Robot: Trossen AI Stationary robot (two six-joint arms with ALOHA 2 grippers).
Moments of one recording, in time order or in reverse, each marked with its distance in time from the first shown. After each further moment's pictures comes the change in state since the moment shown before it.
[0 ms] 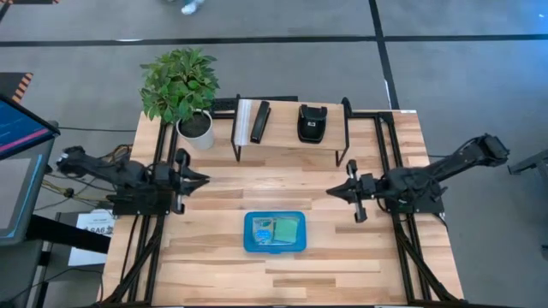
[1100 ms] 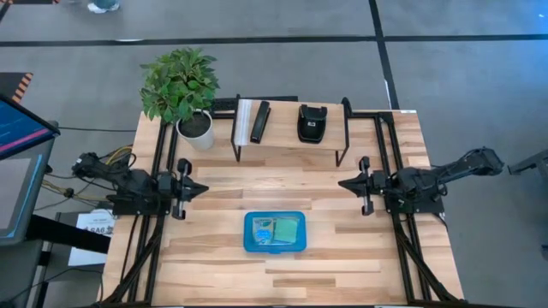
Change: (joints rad) left arm -0.055 -0.307 -0.278 -0.027 -0.015 0.048; right arm -0.054 -0.426 -0.255 -0.153 0.069 -0.008
